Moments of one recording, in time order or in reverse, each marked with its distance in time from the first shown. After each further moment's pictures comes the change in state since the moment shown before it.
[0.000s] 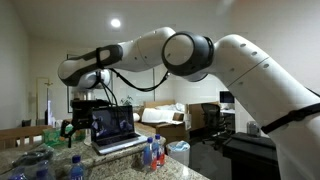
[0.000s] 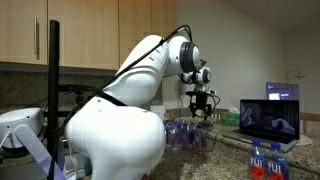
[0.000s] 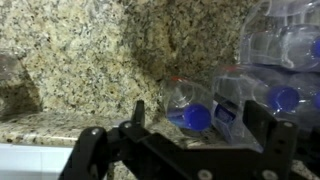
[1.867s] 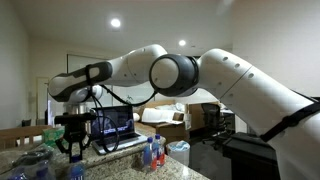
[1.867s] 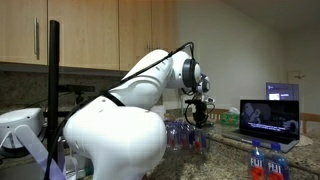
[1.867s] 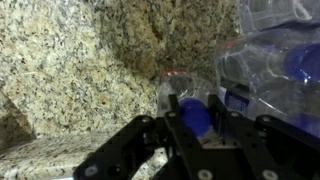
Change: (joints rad) arm 0.042 0.179 -0.029 0.168 0.000 -0.001 0.242
